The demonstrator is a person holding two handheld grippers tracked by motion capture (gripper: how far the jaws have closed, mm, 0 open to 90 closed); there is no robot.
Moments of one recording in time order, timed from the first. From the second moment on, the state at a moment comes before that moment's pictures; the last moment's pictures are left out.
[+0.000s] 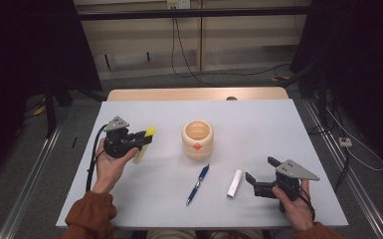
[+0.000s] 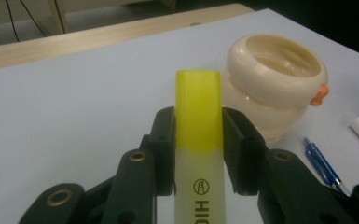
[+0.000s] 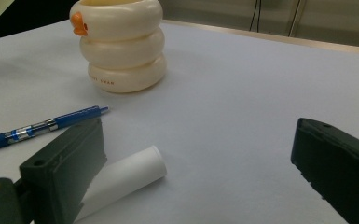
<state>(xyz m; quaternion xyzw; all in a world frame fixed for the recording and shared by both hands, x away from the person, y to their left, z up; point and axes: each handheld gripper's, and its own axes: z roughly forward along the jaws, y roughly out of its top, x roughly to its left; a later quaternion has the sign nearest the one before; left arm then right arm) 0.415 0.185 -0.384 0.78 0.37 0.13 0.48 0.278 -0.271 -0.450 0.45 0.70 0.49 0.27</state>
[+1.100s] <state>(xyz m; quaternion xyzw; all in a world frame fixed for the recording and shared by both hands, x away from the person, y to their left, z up) 0.394 0.146 -0.331 0.72 0.34 0.16 0.59 0.278 -0.272 -0.450 0.45 0.69 0.49 0.27</state>
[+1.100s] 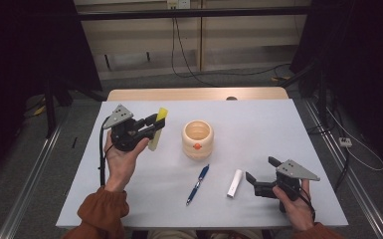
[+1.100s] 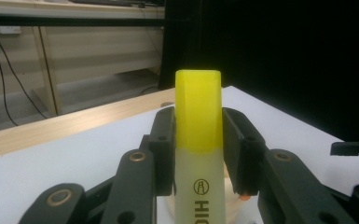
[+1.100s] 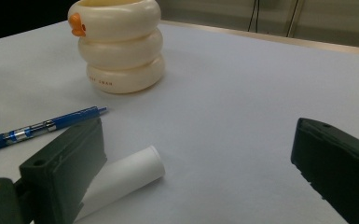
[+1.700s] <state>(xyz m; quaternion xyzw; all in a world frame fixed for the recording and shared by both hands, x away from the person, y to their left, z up) 0.401 0.116 -0.309 0.72 0.31 0.15 0.61 0.281 -0.272 -0.451 0.45 0.69 0.49 0.27</state>
